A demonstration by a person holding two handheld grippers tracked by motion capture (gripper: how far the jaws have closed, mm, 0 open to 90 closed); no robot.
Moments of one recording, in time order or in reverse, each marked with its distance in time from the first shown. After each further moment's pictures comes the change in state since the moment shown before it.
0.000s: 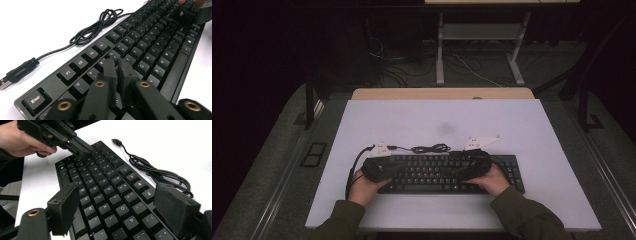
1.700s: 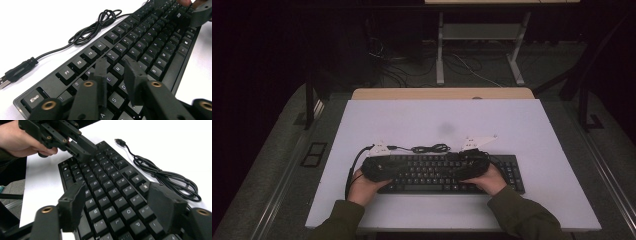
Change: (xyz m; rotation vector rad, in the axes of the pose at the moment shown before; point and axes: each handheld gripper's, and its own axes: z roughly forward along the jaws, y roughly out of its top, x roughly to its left) left arm 0.000 0.001 -0.004 0.004 -0.007 -0.005; right arm 0.006 0.005 0.004 0.012 0.007 0.003
